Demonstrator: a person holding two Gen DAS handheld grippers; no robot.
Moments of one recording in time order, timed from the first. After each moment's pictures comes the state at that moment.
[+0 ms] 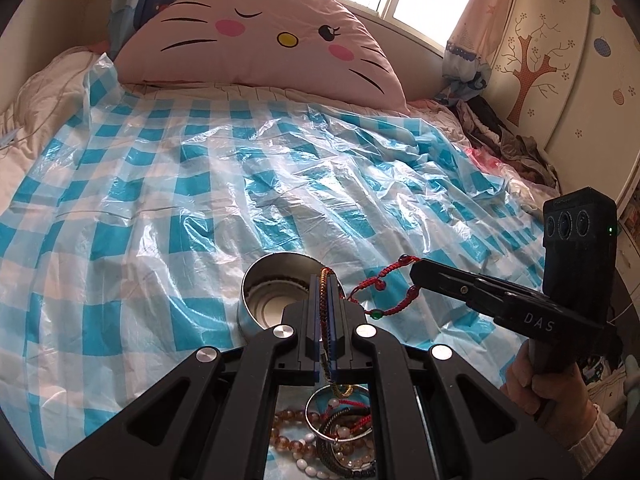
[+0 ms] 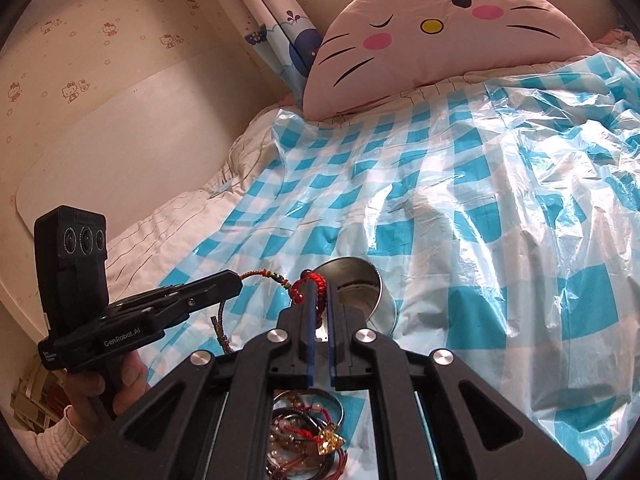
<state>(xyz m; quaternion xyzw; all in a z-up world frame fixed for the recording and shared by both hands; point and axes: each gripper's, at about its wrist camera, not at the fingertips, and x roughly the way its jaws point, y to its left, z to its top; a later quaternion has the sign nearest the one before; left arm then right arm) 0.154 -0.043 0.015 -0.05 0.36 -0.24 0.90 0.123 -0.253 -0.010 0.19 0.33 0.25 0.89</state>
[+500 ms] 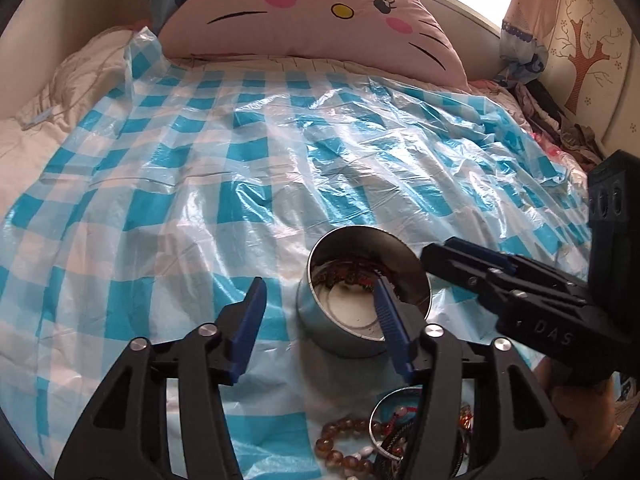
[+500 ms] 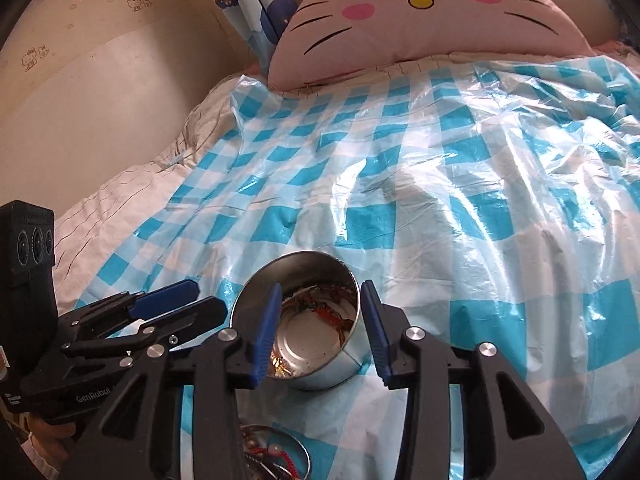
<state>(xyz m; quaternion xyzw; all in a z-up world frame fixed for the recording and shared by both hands) 0.172 -0.038 -0.024 -0.01 0.40 -0.13 0.91 0.160 -0.219 -0.038 0.13 0.37 0.18 0.90</state>
